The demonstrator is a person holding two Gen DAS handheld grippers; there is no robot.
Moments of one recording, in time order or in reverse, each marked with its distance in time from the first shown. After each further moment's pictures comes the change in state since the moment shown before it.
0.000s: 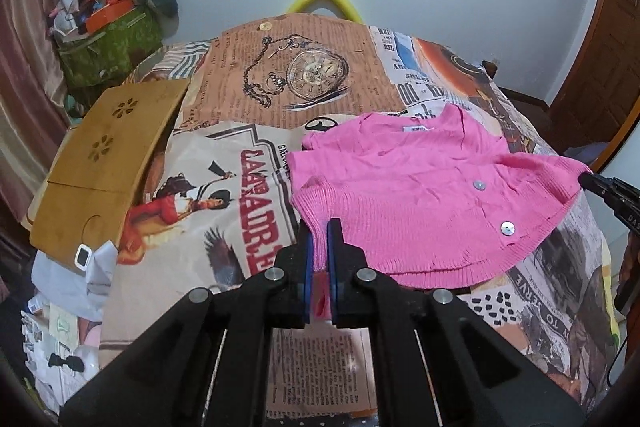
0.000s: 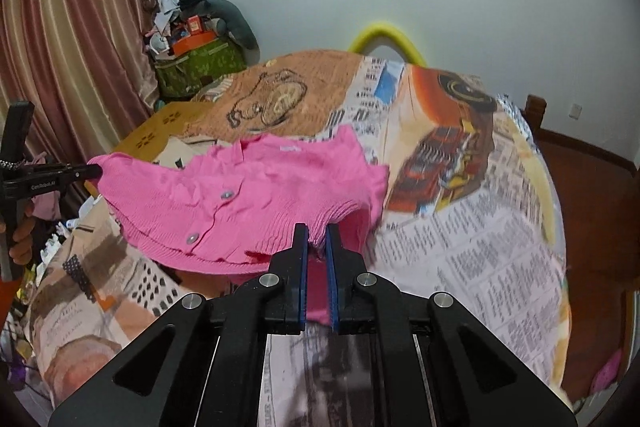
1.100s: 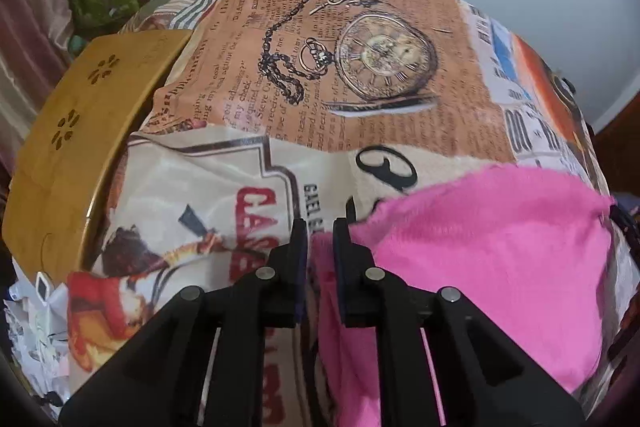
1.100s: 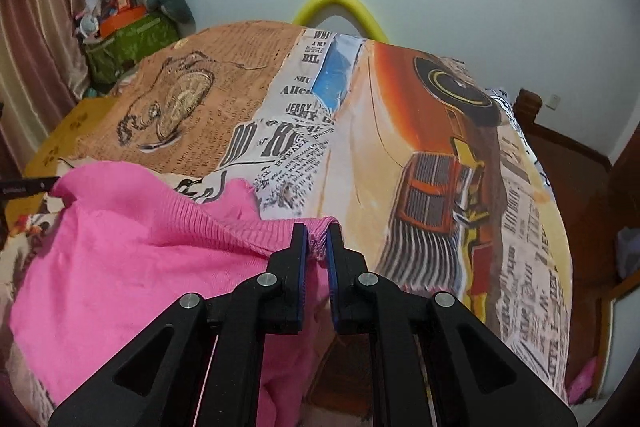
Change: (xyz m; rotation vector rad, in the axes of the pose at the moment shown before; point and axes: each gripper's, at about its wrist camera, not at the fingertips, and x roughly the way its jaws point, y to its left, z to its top) left arm 0.179 0.045 0.094 -0.166 0.186 0.087; right arm 0.148 -0.061 0.075 0.026 0.121 -0.181
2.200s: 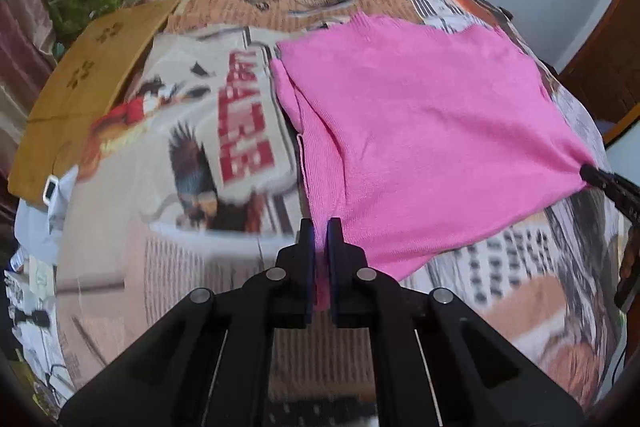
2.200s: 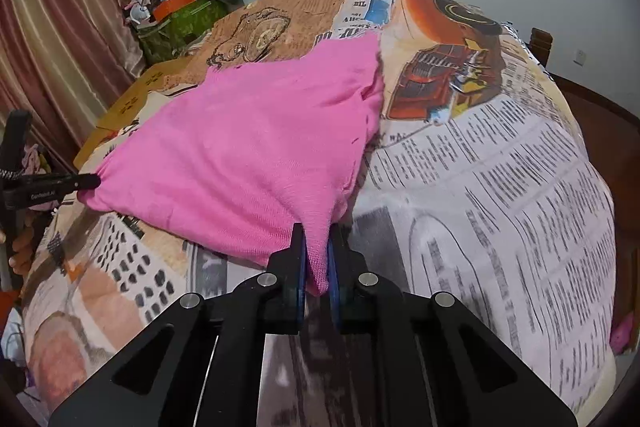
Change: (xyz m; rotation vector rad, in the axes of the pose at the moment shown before) left arm -0.094 -0.003 -0.187 0.134 0.050 -0.086; right arm -0.098 0.027 -0.141 0.040 0.080 0.195
